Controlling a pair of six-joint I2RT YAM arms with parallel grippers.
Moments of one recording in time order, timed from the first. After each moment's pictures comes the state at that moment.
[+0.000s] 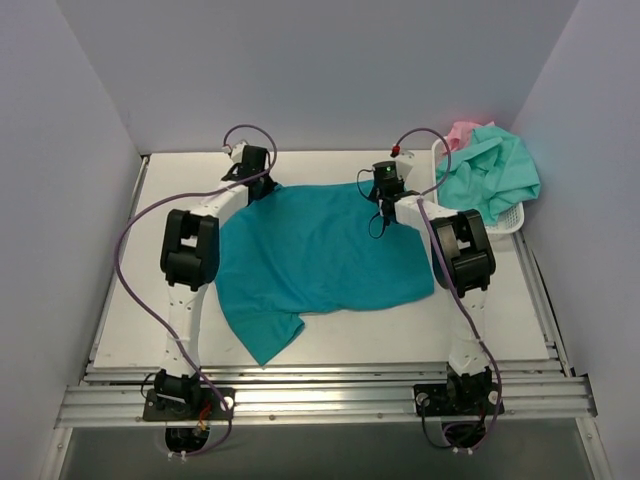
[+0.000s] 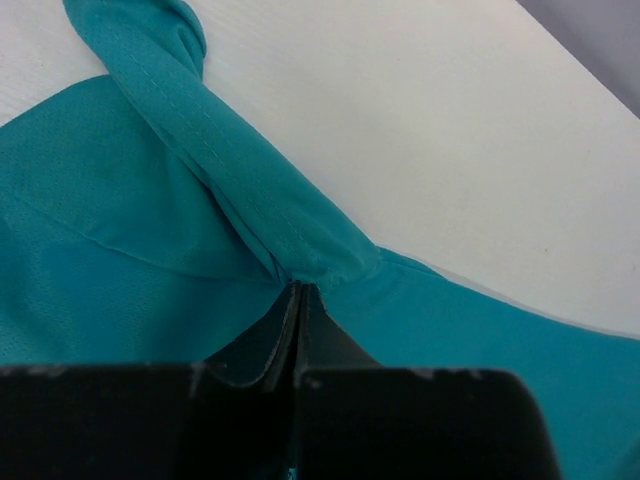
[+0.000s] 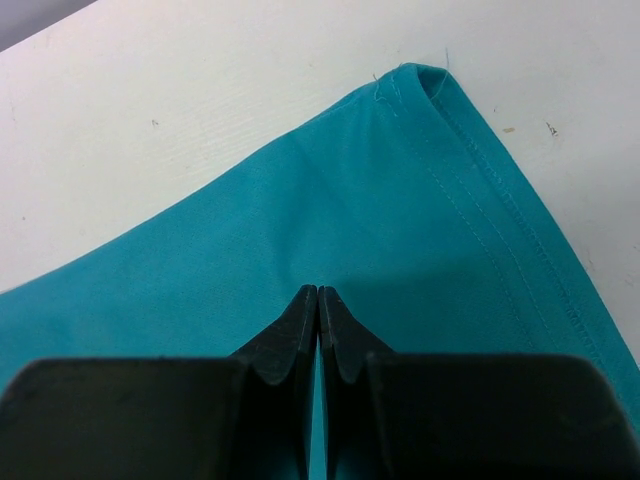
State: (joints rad) left arm -0.28 2.36 1.90 -0.24 -0.21 -0.78; right arm 0.30 2.19 1.51 0.07 0.37 0.53
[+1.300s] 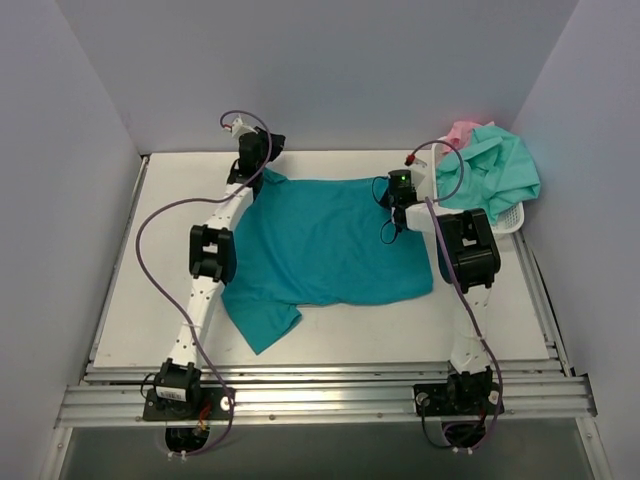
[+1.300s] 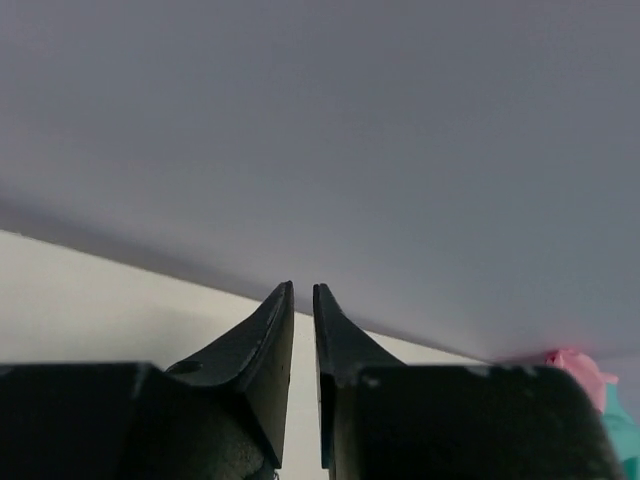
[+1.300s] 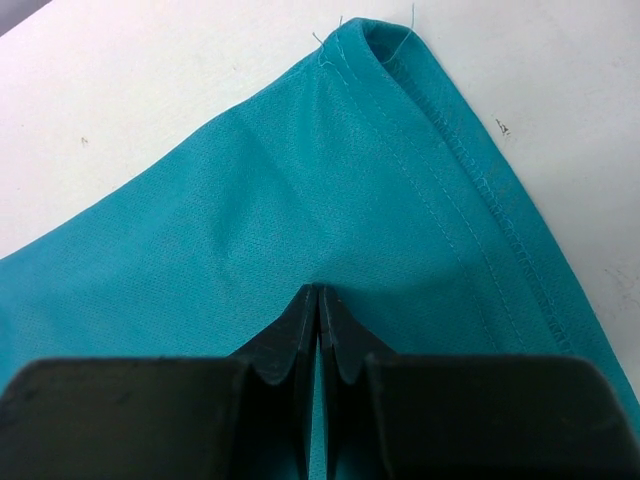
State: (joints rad) left arm -0.23 3.00 2.78 0.12 -0.03 -0.95; right arm 0.22 2.22 1.40 0.23 0.28 0.56
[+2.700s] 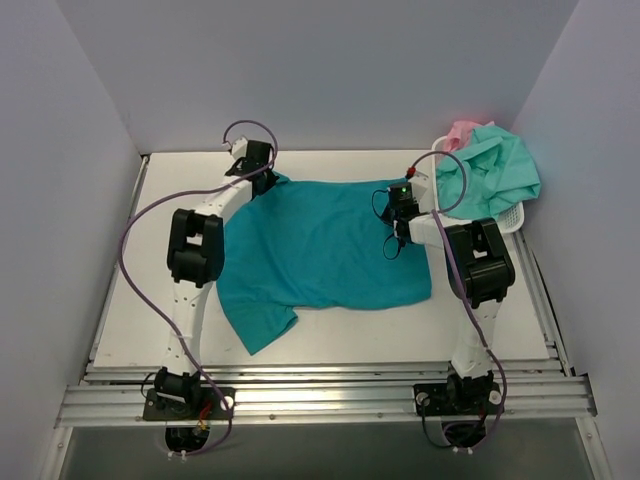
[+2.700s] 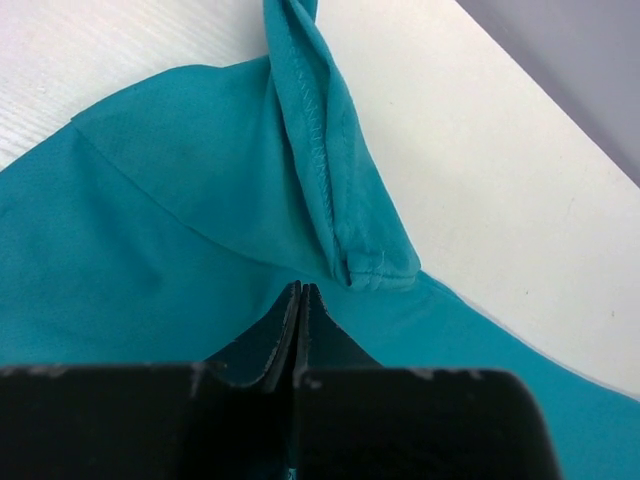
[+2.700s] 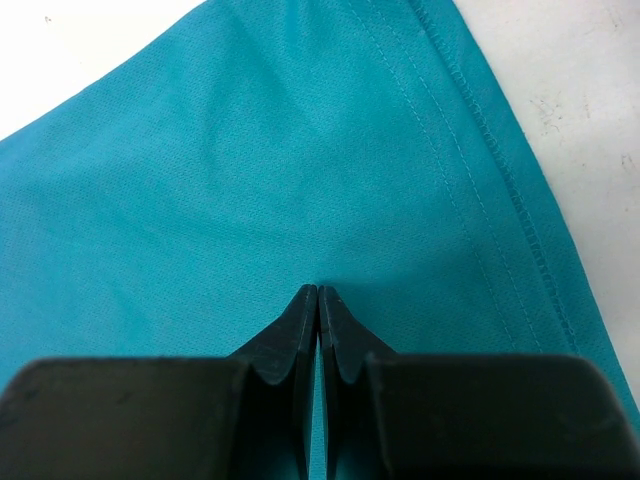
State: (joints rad) left arm -0.29 2.42 2.02 -0.33 -0.28 -0.85; right arm 0.26 2.03 1.17 0.20 0.30 0.57
